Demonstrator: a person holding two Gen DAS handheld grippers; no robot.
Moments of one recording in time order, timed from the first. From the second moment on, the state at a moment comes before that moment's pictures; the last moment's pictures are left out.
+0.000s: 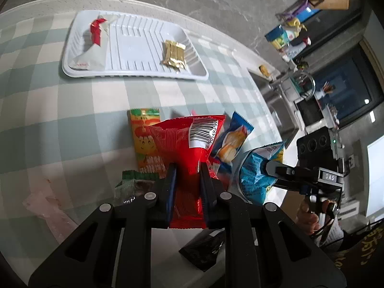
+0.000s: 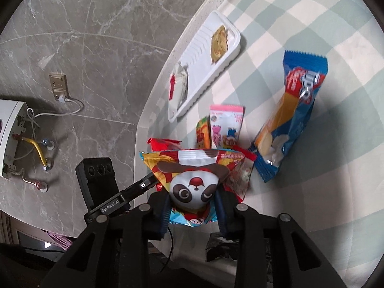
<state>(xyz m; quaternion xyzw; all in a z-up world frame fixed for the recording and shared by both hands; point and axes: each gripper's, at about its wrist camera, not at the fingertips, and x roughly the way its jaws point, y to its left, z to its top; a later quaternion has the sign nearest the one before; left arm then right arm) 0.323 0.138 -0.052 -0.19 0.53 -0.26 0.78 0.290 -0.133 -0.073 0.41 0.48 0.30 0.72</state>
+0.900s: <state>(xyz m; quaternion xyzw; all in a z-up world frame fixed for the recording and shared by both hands) 0.391 0.188 -0.009 -0.23 0.48 -0.22 0.82 0.357 -0.135 -0.037 0.40 0.45 0.31 0.74</state>
